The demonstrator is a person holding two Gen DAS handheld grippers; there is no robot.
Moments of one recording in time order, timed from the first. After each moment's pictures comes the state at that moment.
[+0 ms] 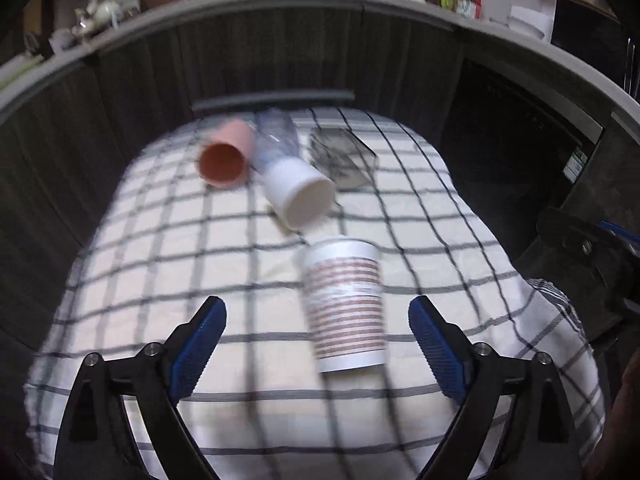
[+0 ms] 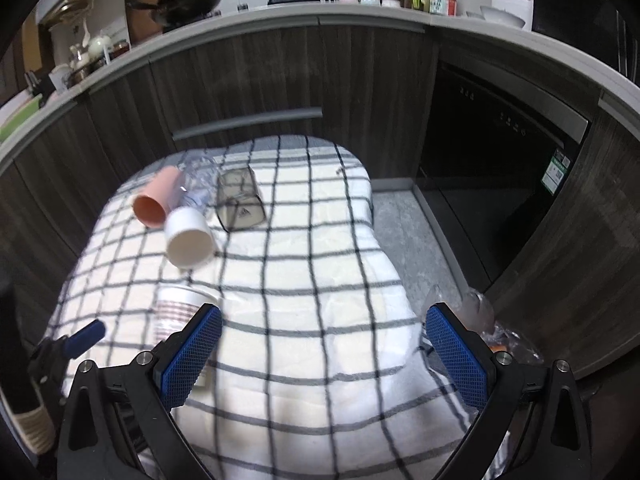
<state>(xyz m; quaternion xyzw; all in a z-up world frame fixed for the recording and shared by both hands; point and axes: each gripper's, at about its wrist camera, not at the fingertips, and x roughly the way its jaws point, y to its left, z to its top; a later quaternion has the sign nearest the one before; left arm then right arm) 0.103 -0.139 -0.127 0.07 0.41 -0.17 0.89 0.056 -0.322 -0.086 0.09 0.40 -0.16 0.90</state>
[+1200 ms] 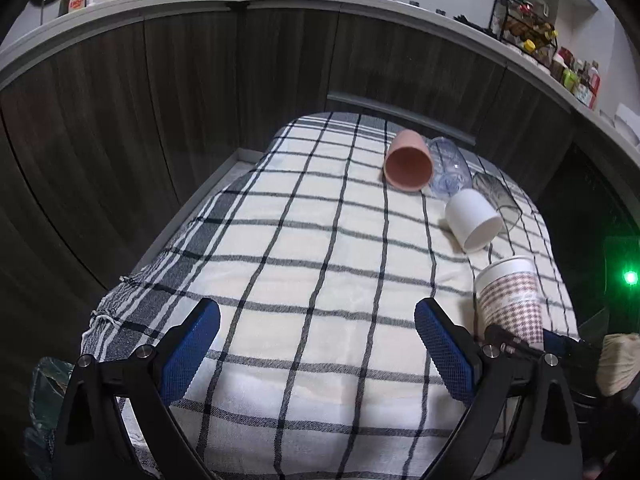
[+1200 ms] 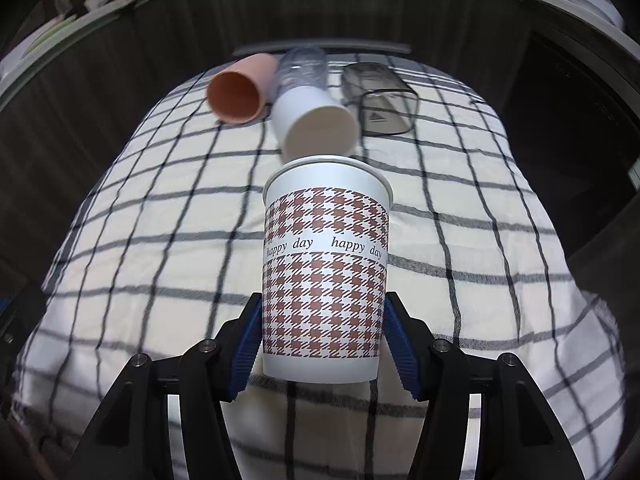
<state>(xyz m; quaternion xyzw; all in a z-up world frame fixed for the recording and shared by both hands) 0.108 0.013 -0.135 -0.06 0.42 -0.01 0.91 0.125 -0.194 -0.183 0.05 0.51 -0.06 0.85</state>
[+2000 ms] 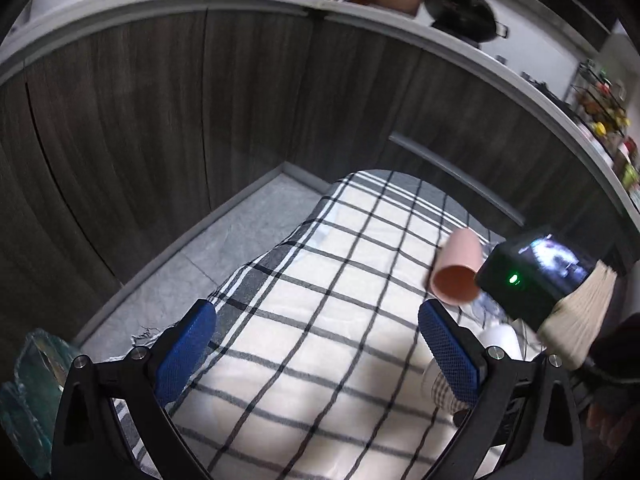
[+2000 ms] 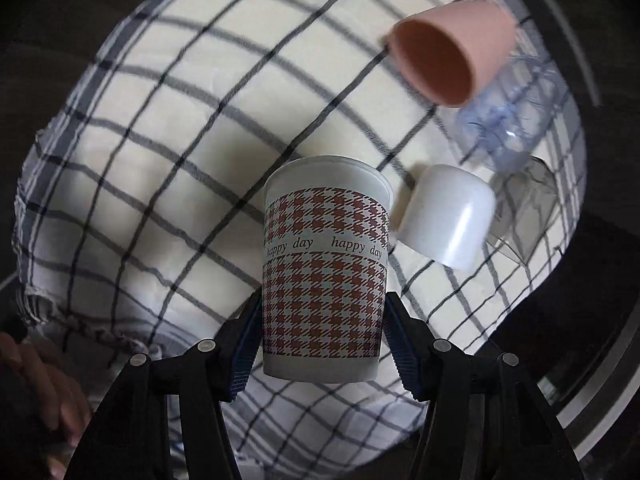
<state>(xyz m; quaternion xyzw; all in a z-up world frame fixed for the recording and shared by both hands) 0.211 0.059 -0.105 -0.16 0.41 0.09 0.89 0.298 -0.093 -0.174 -0.25 0.79 0.11 0.54</state>
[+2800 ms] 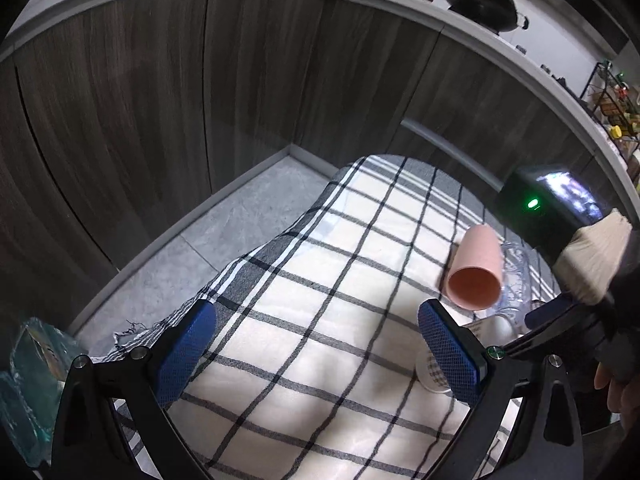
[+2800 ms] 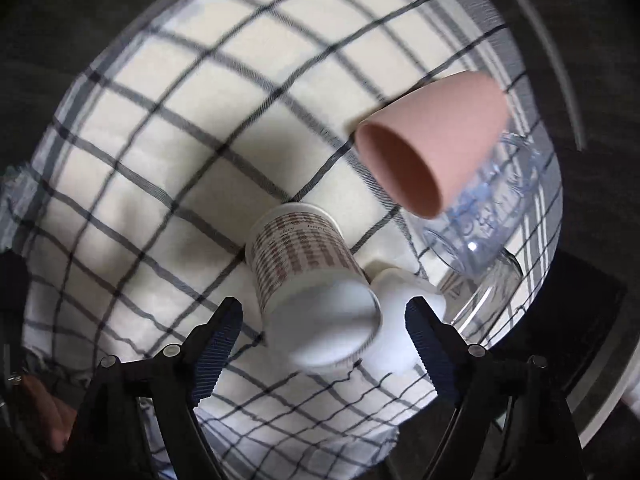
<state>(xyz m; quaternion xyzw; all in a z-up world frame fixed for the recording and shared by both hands) 0.228 0.057 -0.120 -0.17 0.42 0.09 0.88 0.336 -0.083 -0.167 -0.29 0.75 0.10 0.59</state>
